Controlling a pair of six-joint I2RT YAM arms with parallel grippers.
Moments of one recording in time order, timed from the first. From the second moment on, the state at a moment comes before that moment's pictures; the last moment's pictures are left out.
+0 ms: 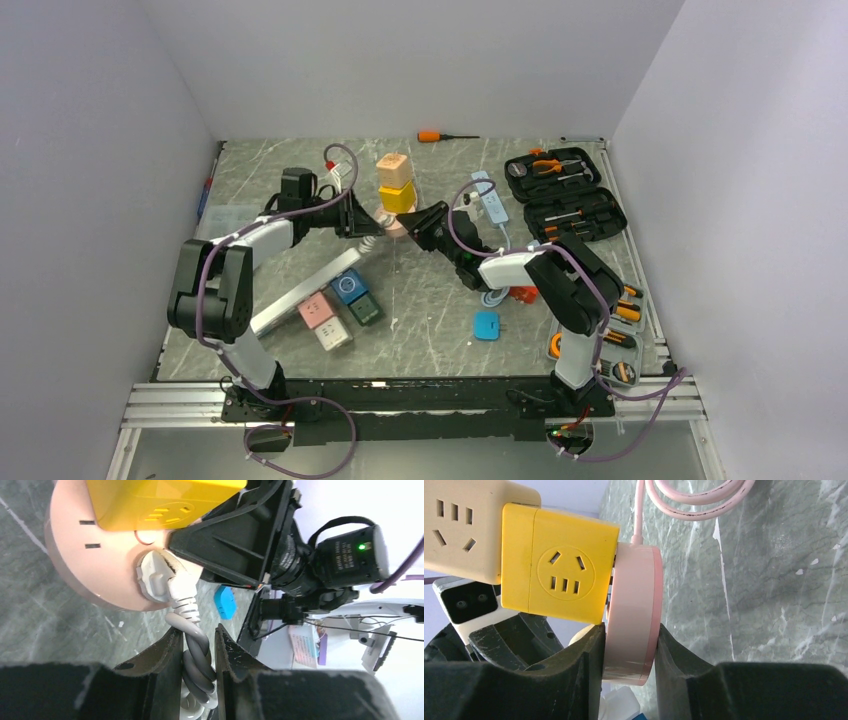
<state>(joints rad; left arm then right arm) -0.17 1.68 1.01 0.03 1.08 -0.47 0.69 1.85 0.85 0.71 0.11 1.33</state>
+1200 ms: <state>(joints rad) -0.14 2.03 0.95 1.50 1.48 -1.78 0.61 1.73 0.72 0.51 0.20 1.15</state>
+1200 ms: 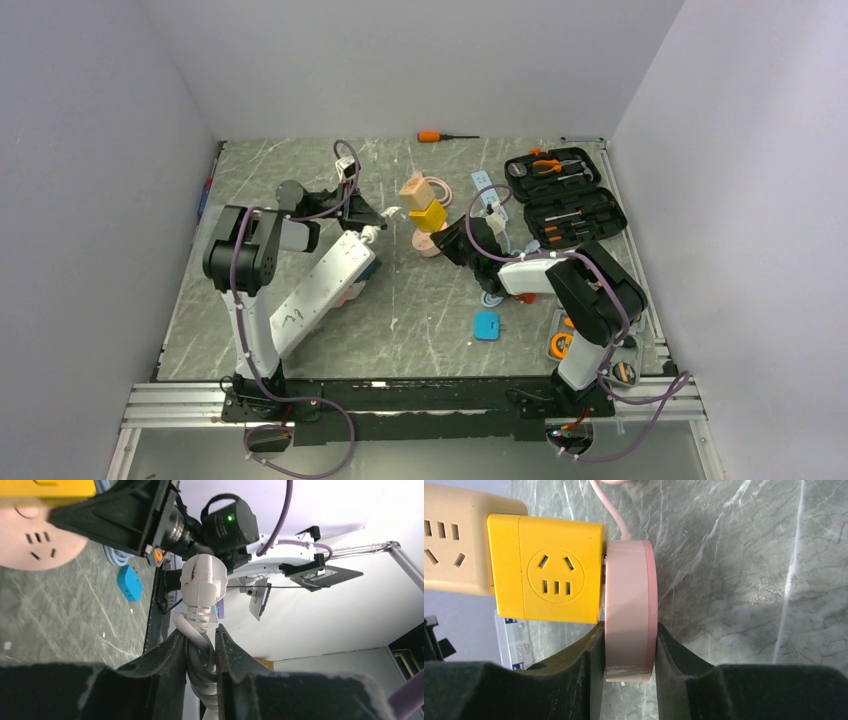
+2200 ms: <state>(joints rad) 0.11 2.29 1.29 1.50 1.55 -1.79 0.61 1.65 0.72 0.40 0.24 1.10</state>
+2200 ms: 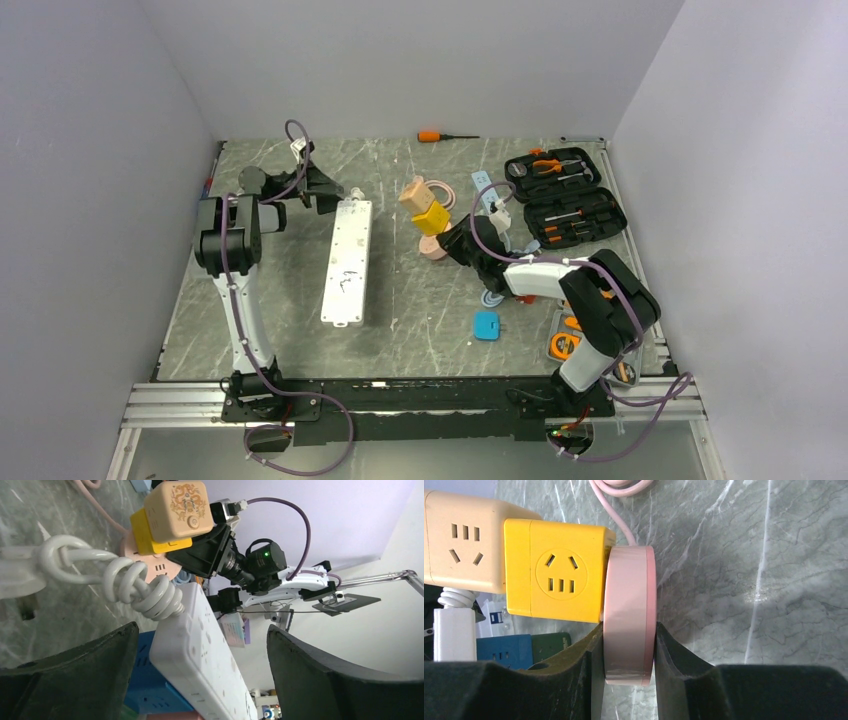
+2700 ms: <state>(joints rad) 0.15 2.19 1.53 1.50 1.57 -1.94 0.60 1.59 0.72 0.31 0.25 1.05</state>
